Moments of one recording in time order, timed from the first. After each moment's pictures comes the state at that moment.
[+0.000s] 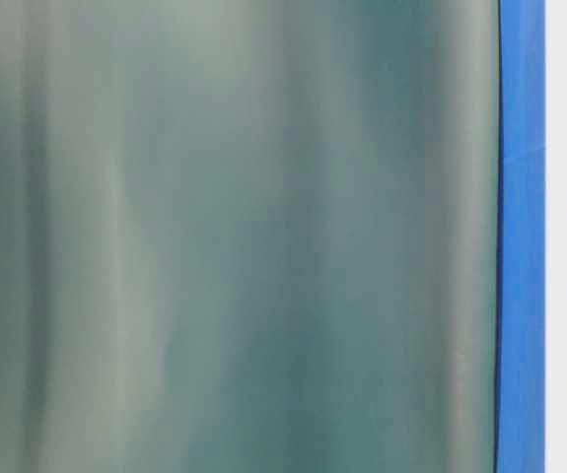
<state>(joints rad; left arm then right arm) 0.00 -0.97 1.18 0.00 -0.30 0.00 0.00 -0.96 1.17 0.00 -0.29 0.00</state>
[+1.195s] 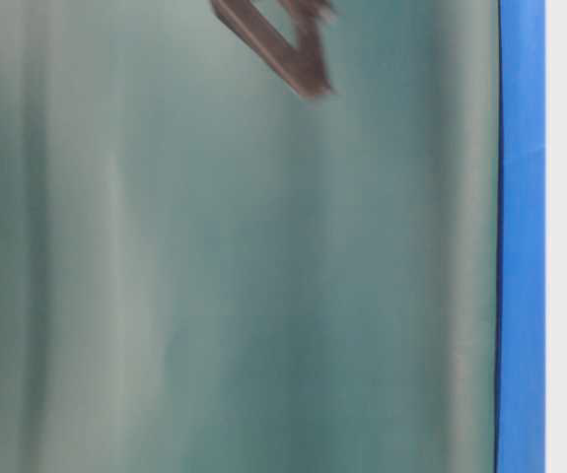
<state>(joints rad) -0.01 -0.97 1.19 0.00 -0.28 -0.01 0.19 -0.34 0.94 0.07 -0.39 0.17</state>
